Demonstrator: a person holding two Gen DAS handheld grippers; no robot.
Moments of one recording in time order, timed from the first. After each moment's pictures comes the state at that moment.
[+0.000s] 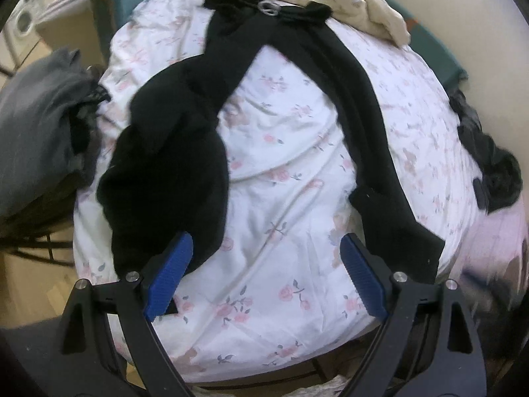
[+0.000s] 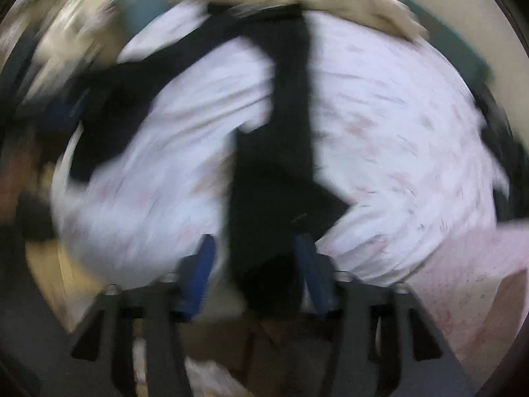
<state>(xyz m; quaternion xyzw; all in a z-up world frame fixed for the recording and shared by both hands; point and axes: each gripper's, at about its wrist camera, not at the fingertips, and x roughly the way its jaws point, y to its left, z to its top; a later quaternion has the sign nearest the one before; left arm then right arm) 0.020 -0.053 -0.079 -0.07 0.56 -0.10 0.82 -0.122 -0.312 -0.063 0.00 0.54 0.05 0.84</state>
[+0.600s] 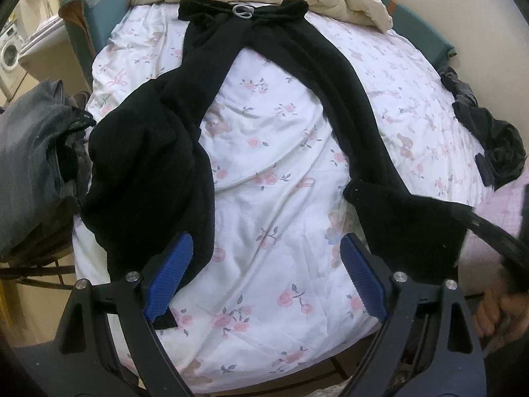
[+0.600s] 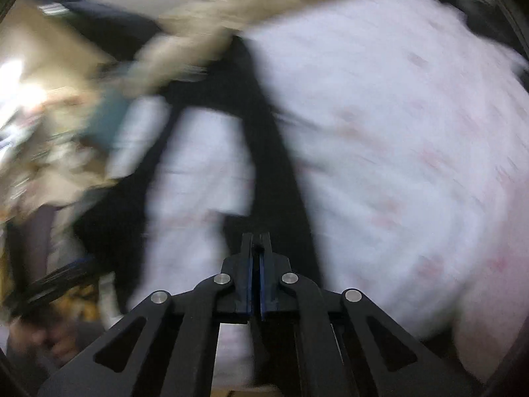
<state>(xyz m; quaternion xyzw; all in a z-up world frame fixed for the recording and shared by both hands) 0.022 -0.074 -0.077 -0.03 0.55 -0.12 0.82 -0.076 -0.357 -0.085 0.24 0.45 0.11 0.85</state>
